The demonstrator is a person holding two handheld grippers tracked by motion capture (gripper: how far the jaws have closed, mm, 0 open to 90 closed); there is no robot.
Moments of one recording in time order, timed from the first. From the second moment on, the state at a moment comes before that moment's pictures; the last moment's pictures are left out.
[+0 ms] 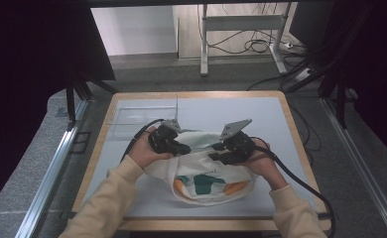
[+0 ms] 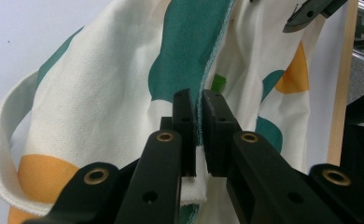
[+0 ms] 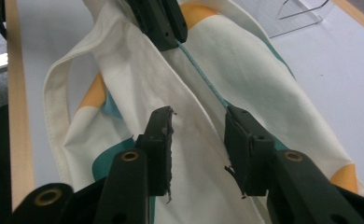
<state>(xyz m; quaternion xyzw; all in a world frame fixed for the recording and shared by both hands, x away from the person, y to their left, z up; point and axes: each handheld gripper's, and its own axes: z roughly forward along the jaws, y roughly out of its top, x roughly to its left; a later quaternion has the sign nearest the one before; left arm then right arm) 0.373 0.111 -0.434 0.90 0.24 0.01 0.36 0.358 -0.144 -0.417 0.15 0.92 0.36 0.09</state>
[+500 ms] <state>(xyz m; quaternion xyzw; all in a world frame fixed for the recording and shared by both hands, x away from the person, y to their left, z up) 0.372 0.111 -0.436 0.90 0.24 0.01 0.36 0.357 -0.138 -0.431 0.15 0.93 0.32 0.06</state>
